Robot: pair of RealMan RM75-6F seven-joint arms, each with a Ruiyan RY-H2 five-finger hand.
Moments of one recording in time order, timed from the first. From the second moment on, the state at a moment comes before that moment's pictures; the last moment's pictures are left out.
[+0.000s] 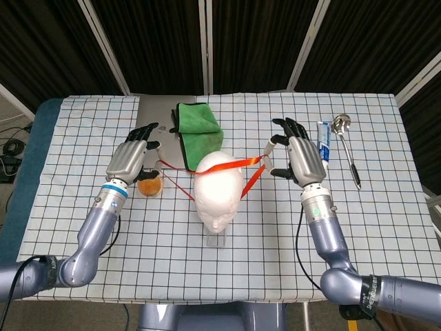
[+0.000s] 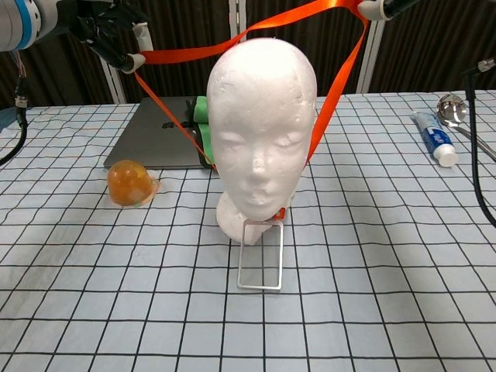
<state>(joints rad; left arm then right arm) -0.88 -1.29 -0.42 -1.88 0.52 1.08 0.49 0.78 -1.29 0.48 -1.94 -0.68 1.22 -0.29</state>
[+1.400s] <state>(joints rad) -0.69 -1.15 -0.24 -1.86 0.91 1.16 0.27 0.60 -1.10 0.23 -1.83 -1.01 1.19 -0.22</state>
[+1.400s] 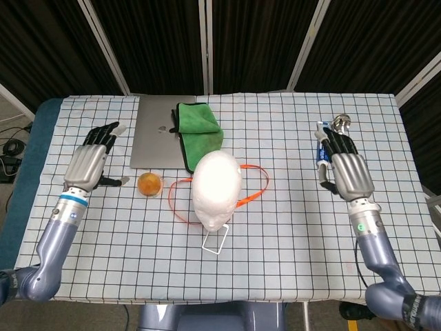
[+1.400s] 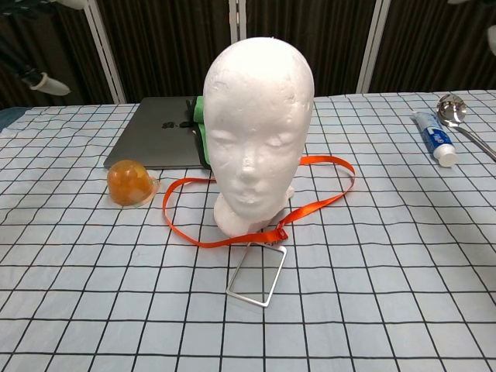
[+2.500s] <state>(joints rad) -0.33 -1.12 0.01 -1.95 1.25 1.43 0.32 0.64 -1.34 -0.06 -1.71 -1.75 0.84 -0.14</state>
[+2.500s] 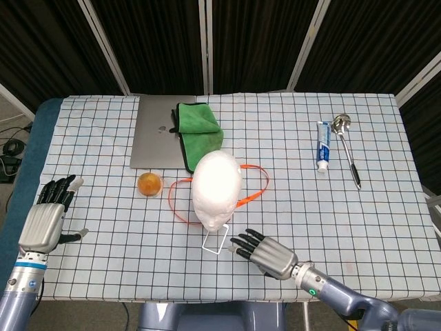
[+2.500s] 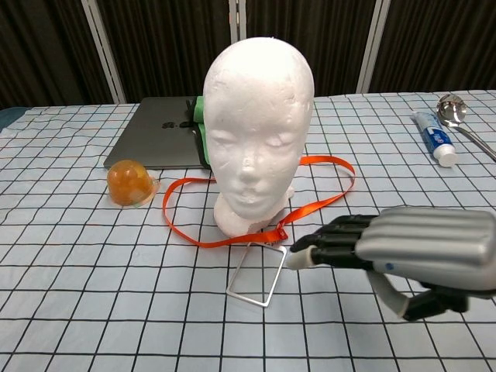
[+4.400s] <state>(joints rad) -0.31 -1.15 -0.05 -1.91 1.24 1.35 0.32 0.78 -1.46 -0.09 -1.68 -1.64 0.74 -0.20</state>
